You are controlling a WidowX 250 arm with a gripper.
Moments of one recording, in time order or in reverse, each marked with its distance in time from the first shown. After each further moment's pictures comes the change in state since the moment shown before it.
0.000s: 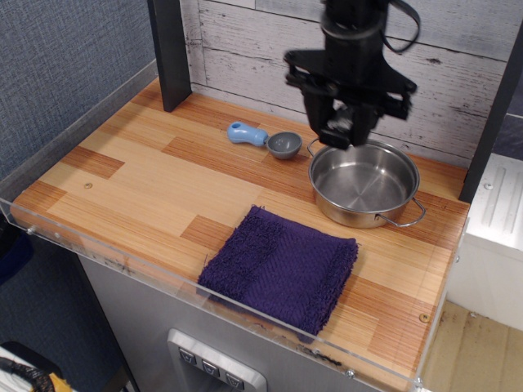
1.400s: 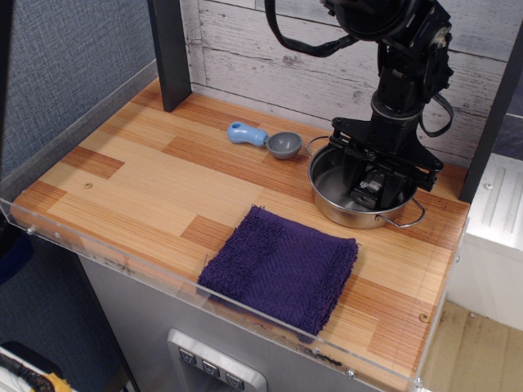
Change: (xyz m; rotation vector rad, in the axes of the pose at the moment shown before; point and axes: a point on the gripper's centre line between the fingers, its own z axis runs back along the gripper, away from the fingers) arm 0.006 -0.038 -0.097 0.039 0.137 -0.115
